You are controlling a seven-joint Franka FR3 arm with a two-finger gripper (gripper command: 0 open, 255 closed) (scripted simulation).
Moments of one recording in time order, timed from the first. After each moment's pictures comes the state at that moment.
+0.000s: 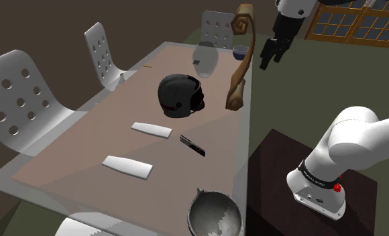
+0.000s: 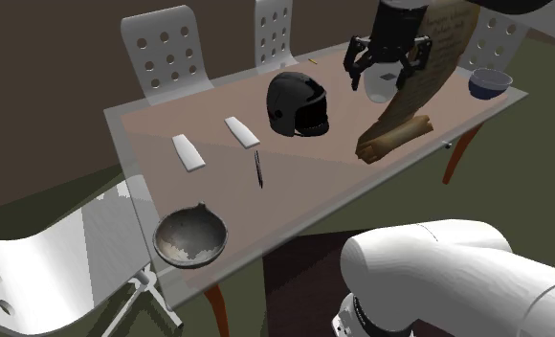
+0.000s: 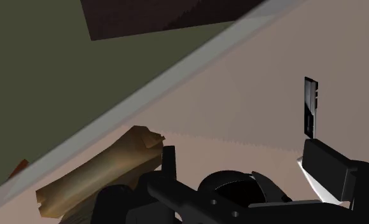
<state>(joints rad) 0.02 -0.80 -0.04 -2.34 -0.05 1.63 0.11</state>
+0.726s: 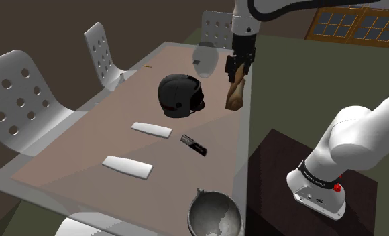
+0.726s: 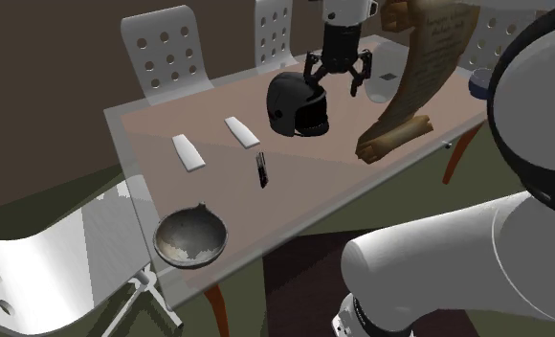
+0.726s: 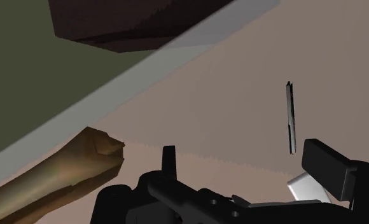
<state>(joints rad) 0.07 -0.42 0.02 -2.18 0.01 1.68 0.16</state>
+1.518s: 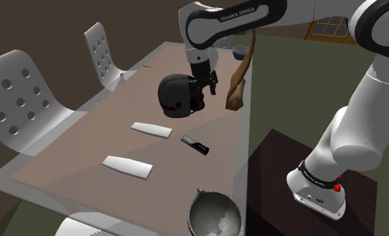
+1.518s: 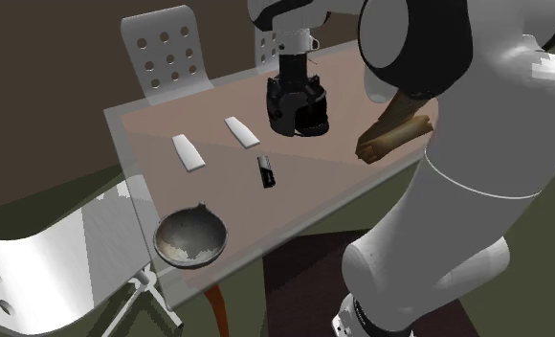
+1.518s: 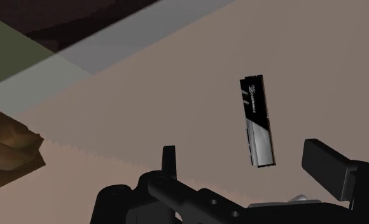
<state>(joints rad) 0.13 0.11 0.09 -1.85 0.05 1.64 0.21</state>
